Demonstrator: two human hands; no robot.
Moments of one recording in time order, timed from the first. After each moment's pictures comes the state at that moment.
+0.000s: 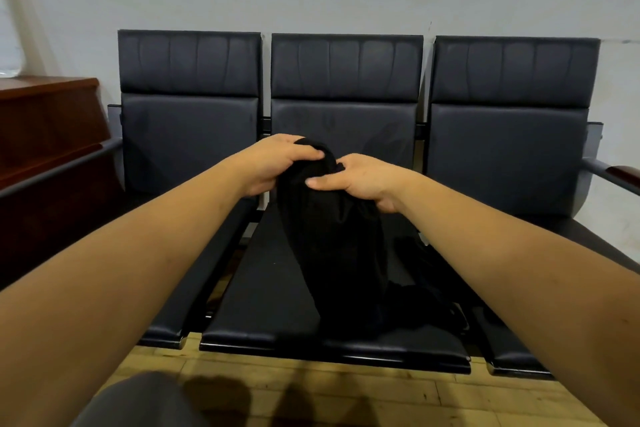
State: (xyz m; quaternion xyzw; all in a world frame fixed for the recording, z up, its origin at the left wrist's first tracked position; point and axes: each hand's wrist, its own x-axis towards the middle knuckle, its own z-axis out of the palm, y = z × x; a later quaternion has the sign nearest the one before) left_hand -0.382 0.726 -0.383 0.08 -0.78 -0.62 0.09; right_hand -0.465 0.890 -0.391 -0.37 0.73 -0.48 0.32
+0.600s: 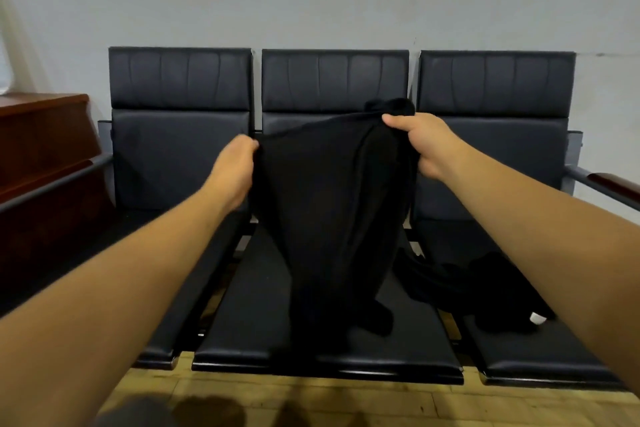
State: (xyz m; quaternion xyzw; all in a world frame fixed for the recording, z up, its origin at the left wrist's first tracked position) left_hand -0.407 0.681 -0.403 0.21 -0.64 -0.66 0.33; right_hand -0.532 0.937 -0.346 -0.20 0.65 -0.72 0.15
